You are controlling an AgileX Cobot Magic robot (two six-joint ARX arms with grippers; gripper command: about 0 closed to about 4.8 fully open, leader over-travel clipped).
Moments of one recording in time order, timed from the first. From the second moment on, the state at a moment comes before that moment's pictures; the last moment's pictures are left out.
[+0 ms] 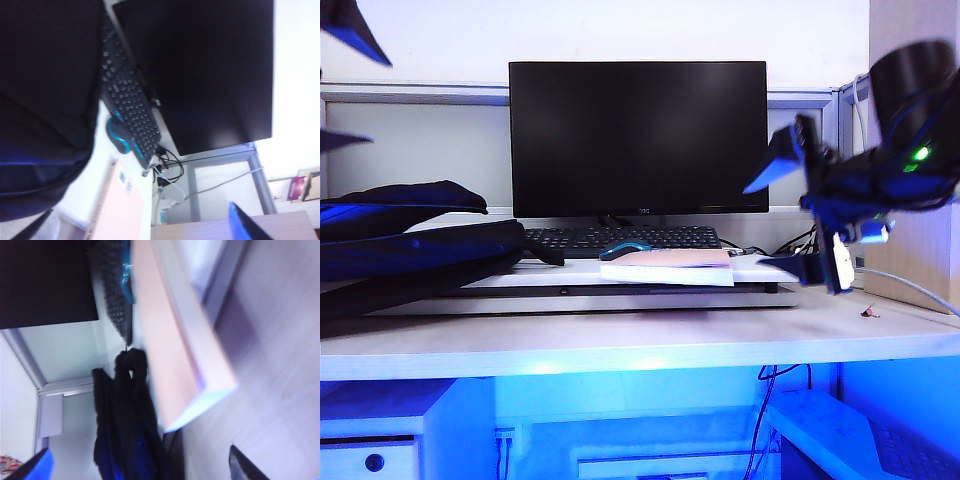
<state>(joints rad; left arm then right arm) 0.09 1.38 0.77 0.57 0.40 -1.27 0.23 1.80 0.77 0.84 -0.34 1.52</state>
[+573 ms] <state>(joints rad) 0.09 1.54 0.77 0.68 0.40 -1.26 0.23 1.99 0.95 0.74 -0.35 1.47</state>
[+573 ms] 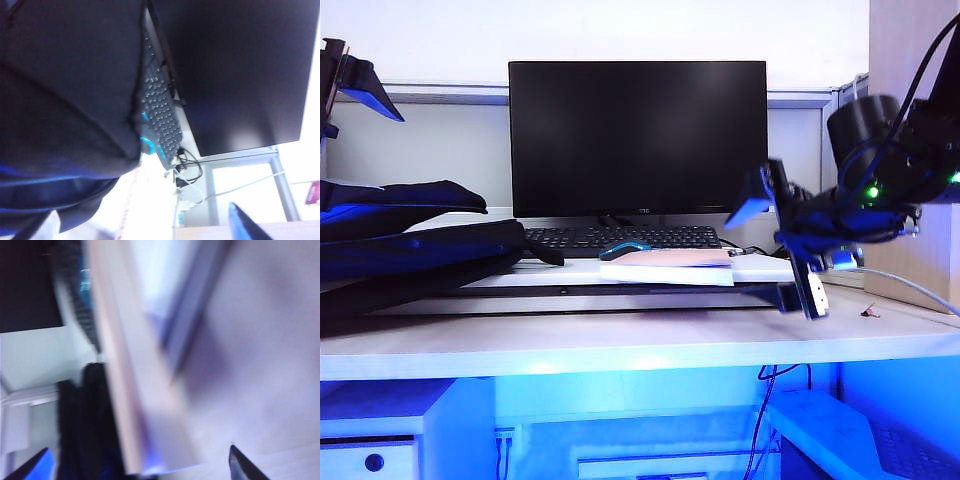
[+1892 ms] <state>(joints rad) 0.09 1.80 0.96 0.74 0.40 -1.22 0.25 2.18 1.20 0.76 -0.47 1.50</state>
